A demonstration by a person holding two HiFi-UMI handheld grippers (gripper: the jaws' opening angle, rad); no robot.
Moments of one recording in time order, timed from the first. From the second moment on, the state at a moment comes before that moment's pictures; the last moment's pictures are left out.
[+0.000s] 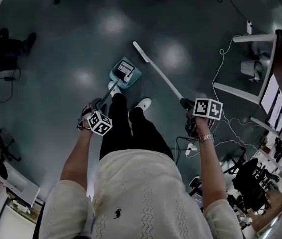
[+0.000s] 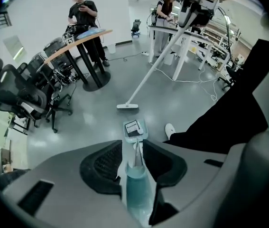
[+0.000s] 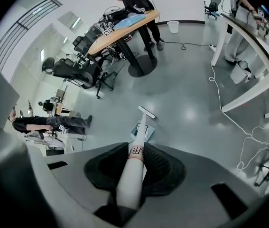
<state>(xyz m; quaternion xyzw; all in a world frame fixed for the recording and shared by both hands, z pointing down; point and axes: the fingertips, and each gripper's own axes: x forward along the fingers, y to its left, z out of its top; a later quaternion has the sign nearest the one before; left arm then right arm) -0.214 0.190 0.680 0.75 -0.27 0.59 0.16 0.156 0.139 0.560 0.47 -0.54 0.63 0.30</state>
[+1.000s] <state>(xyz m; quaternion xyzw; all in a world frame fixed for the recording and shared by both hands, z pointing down) -0.256 0.199 0.691 0.67 -0.37 0.61 0.20 0.058 0.206 0.578 0.41 -0.57 0.59 0.40</state>
